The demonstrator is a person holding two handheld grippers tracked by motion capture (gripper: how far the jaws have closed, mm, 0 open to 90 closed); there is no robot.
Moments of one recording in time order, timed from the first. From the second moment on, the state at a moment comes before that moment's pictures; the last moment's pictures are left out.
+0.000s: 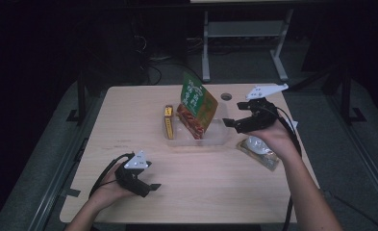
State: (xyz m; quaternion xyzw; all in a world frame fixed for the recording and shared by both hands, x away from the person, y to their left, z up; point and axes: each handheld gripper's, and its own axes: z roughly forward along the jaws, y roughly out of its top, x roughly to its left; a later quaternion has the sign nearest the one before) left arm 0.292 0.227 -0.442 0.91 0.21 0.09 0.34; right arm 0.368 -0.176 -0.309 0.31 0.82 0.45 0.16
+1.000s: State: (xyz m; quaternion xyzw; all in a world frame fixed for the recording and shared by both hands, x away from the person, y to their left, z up) left arm 0.288 0.224 -0.444 0.91 0.21 0.09 0.34; right arm 0.378 -0.275 -0.418 0.42 0.82 0.34 0.20
